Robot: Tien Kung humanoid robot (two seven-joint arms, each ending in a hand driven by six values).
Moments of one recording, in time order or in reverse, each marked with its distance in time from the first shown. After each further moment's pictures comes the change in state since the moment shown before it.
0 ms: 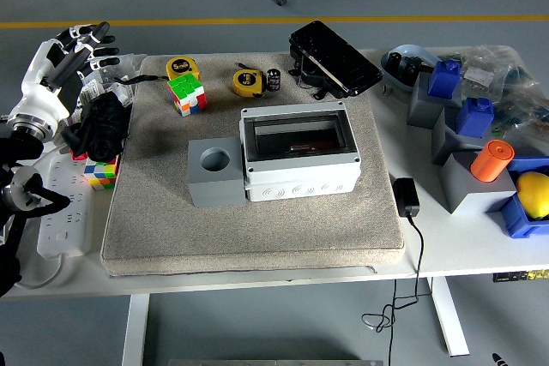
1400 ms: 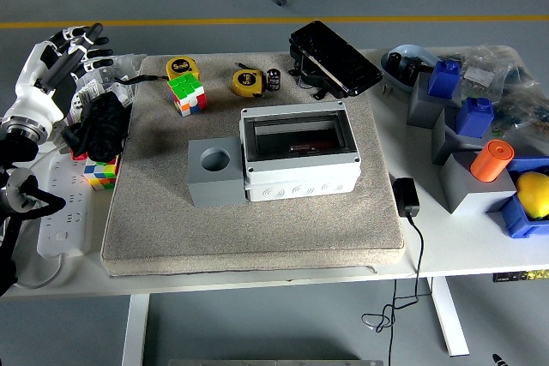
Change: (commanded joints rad) left arm 0.009 0.007 -0.012 -0.002 0.003 0.005 -0.003; right arm -0.001 0.003 -0.006 -0.003 0.007 -0.003 -0.007
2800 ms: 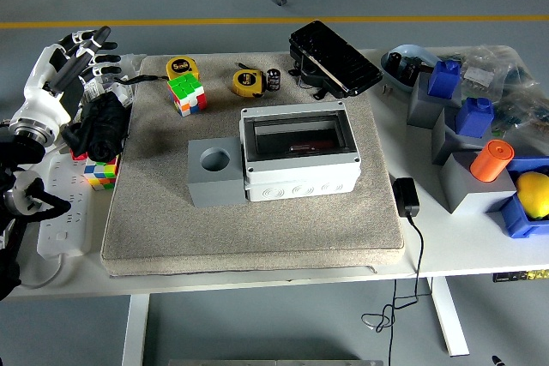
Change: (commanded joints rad) left arm 0.003 0.000 0.019 0.002 -0.002 -0.002 -0.005; right arm 0.002 0.000 -0.008 -0.001 0.005 0.000 -0.001
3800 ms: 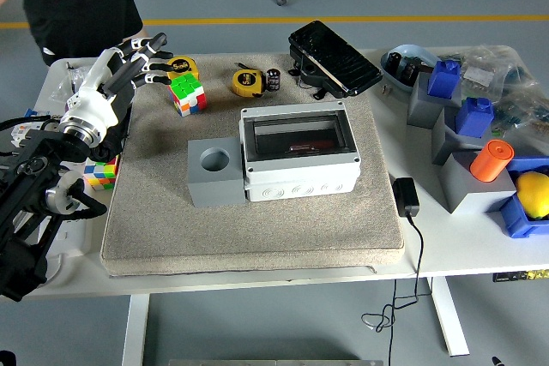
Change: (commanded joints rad) left arm -0.059 -0.014 0.170 -0.004 -0.012 0.021 0.005; right arm -0.006 0.003 -0.007 0.000 0.003 0.004 0.004
